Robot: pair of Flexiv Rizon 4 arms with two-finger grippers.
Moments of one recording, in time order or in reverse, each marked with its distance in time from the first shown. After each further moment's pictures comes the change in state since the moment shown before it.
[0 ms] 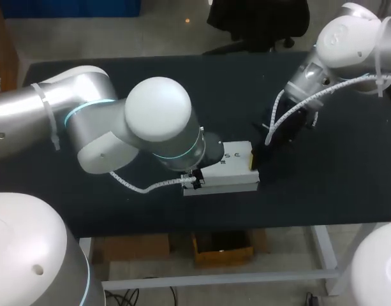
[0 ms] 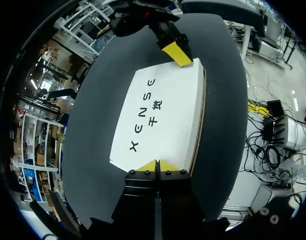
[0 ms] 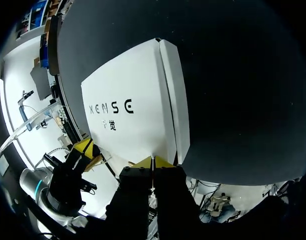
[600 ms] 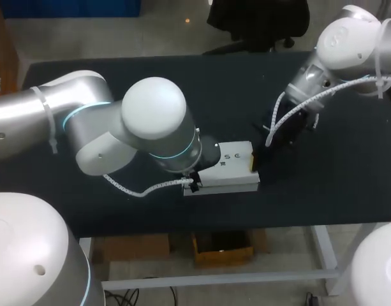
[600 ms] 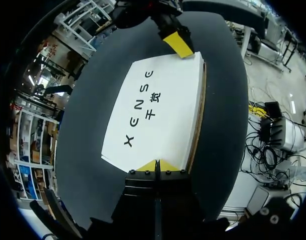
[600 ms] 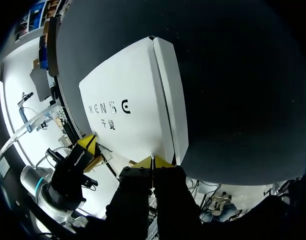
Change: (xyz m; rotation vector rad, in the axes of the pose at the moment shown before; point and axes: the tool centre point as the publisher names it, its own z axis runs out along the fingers) left arm 0.006 0.011 0.012 -0.008 0.037 -0.023; right arm -0.005 0.000 0.003 0.004 0.001 0.014
